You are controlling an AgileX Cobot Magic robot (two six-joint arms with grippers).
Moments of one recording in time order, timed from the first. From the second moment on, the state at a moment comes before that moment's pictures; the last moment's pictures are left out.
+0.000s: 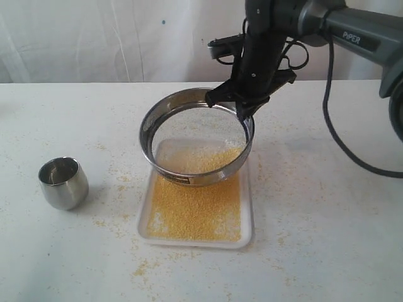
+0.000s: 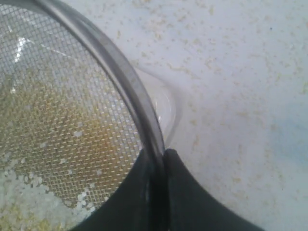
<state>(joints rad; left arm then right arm) 0.05 0.00 0.02 -0.08 0.25 0.22 0.40 2.21 -2.04 0.02 1.19 -0.07</state>
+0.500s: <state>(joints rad) 0.05 0.00 0.02 -0.08 0.25 0.22 0.41 2.21 -2.04 0.09 1.16 -0.09</state>
